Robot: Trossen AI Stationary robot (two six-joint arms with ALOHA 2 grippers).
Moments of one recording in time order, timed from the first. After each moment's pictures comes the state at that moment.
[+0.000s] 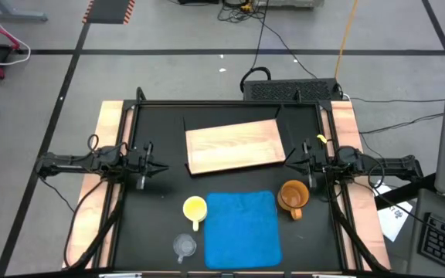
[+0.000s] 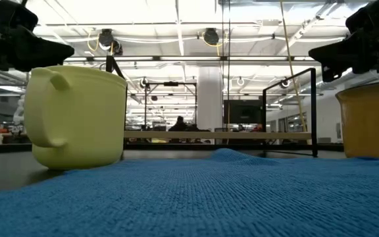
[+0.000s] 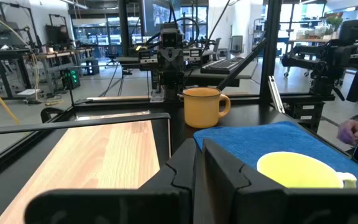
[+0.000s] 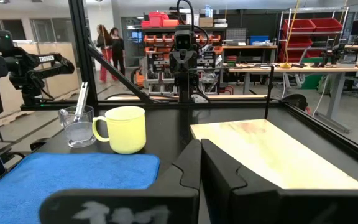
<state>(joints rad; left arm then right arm) -0.03 0.01 0.01 0.02 0.05 0.02 0.00 0.00 0.01 0.02 -0.03 0.03</state>
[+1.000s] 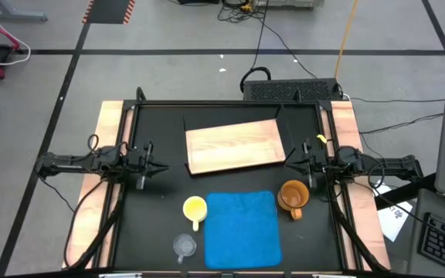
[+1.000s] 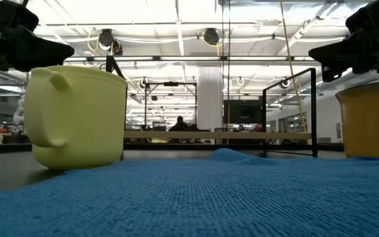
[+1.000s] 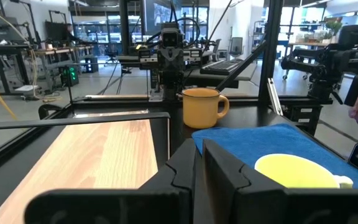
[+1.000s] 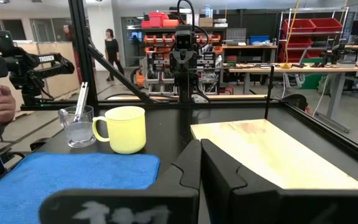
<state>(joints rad) -0.03 0.01 0.01 0.02 0.05 -0.01 0.00 0.00 0.01 0.02 -0.03 0.03</state>
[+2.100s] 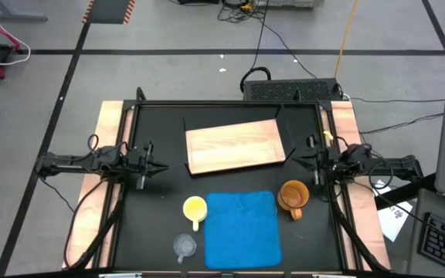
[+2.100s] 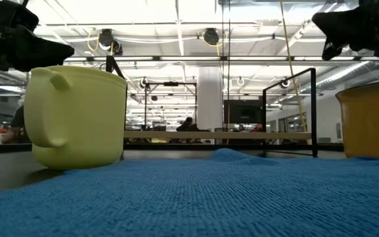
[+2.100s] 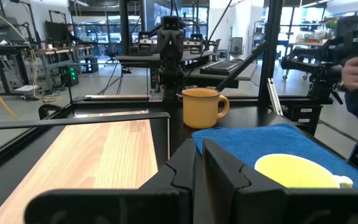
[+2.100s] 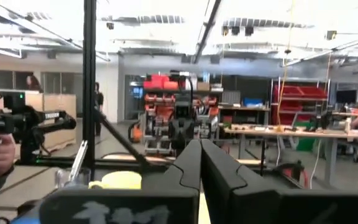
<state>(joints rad) -0.03 0.01 0.01 0.02 0.05 0.00 0.00 0.01 0.02 0.28 -0.03 -0.02</state>
